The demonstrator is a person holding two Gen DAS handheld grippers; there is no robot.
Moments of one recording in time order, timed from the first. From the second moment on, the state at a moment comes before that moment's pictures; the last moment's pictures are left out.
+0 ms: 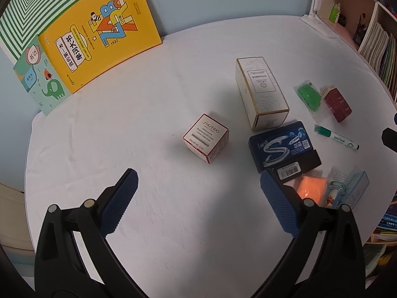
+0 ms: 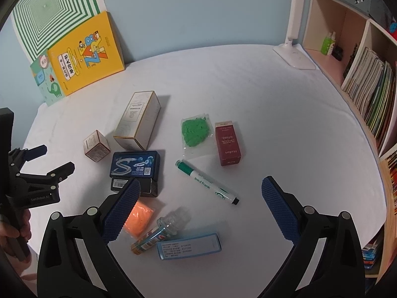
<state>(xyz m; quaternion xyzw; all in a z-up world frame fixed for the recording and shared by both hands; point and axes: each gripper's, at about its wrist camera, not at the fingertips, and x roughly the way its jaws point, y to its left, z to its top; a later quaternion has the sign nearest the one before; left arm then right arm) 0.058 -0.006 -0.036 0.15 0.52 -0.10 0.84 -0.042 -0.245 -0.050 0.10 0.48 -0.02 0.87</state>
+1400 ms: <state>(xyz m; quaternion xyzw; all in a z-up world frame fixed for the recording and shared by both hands) 0.119 -0.017 -0.100 0.15 0.57 -0.14 0.79 0.046 -0.286 -0.139 0.14 0.55 -0.04 0.82</state>
